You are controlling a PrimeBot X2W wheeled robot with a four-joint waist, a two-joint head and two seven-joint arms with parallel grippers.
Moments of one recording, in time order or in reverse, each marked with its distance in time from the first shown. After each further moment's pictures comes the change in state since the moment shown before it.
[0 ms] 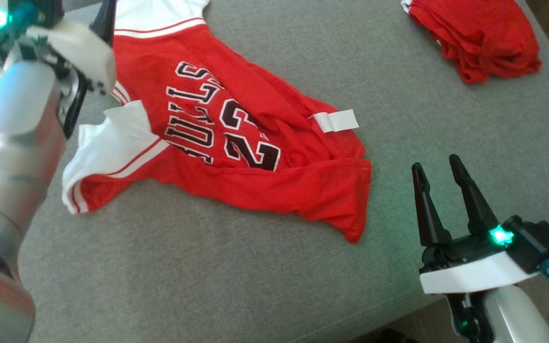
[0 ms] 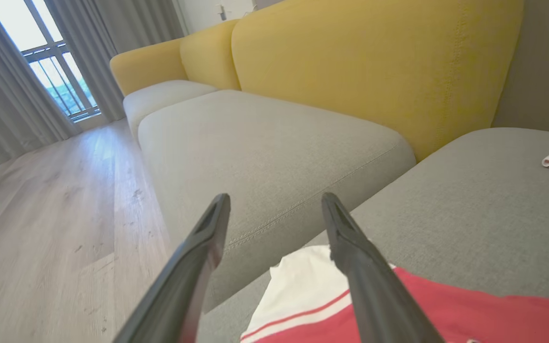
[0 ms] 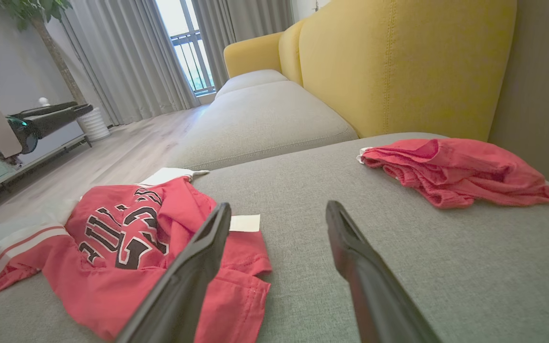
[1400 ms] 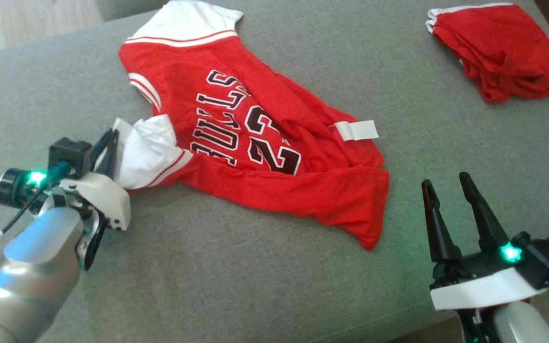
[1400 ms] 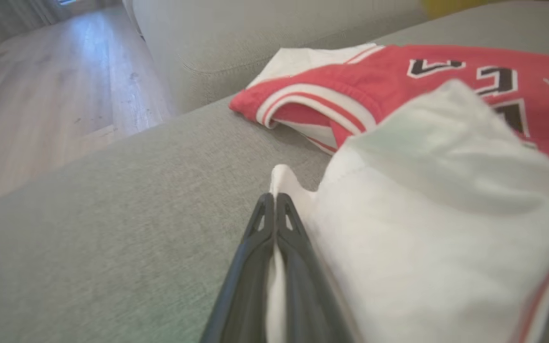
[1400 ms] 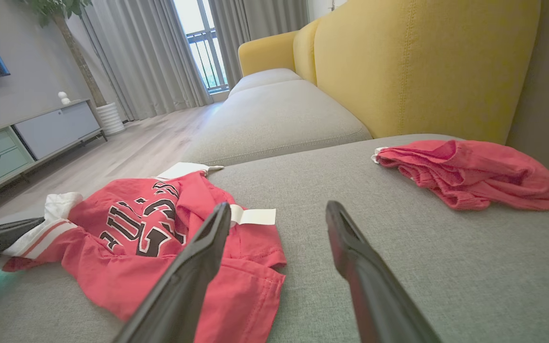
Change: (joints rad) left arm 0.455 0.128 0.003 -0.249 -0.075 0.110 0.021; right arm 0.065 -0.021 -0.025 -0.014 -0.014 0.000 0.000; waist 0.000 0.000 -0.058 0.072
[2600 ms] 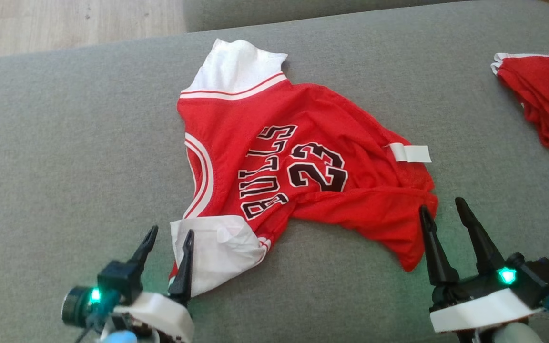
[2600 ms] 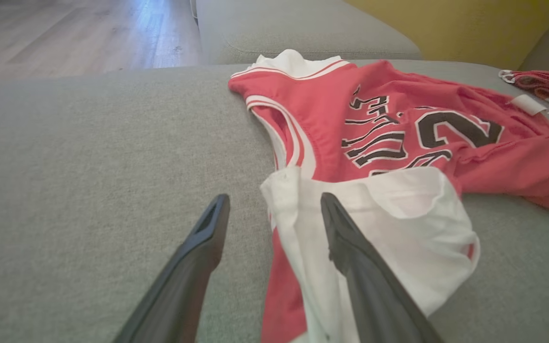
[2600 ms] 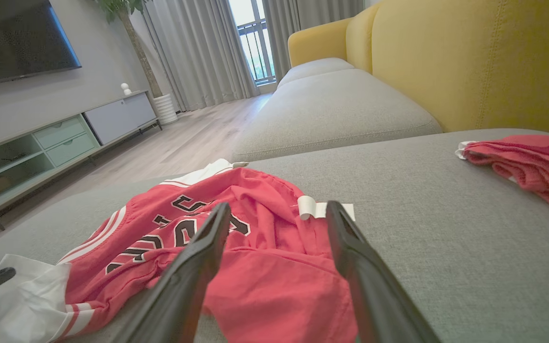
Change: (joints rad) left arm 0.603 0.056 0.243 -0.749 0.139 0.332 0.030; right arm 0.072 -0.005 0.007 0.007 -0.001 0.000 0.000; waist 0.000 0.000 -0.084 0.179
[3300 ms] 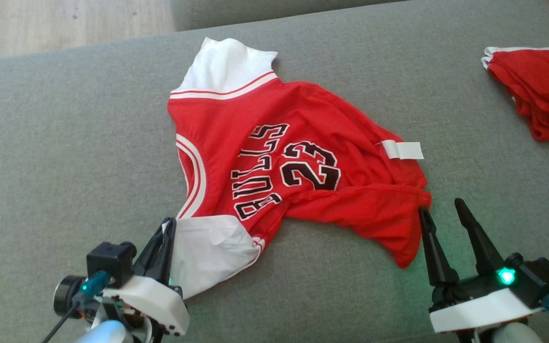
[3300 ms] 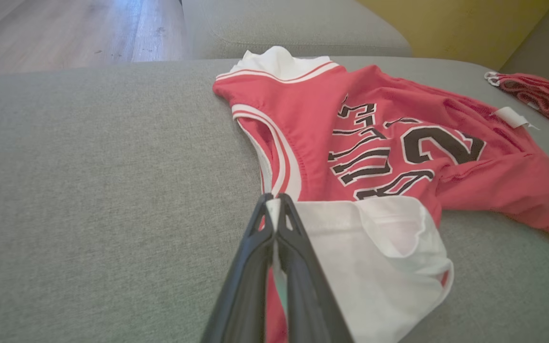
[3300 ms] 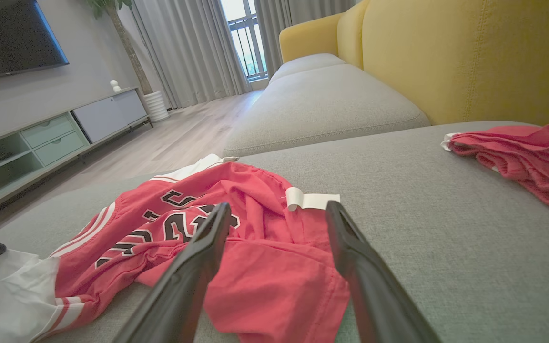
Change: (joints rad) left arm -0.035 0.072 0.009 -0.136 -0.055 0.031 0.145; right arm -0.002 0.000 0.003 0.013 0.000 0.000 0.000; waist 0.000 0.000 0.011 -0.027
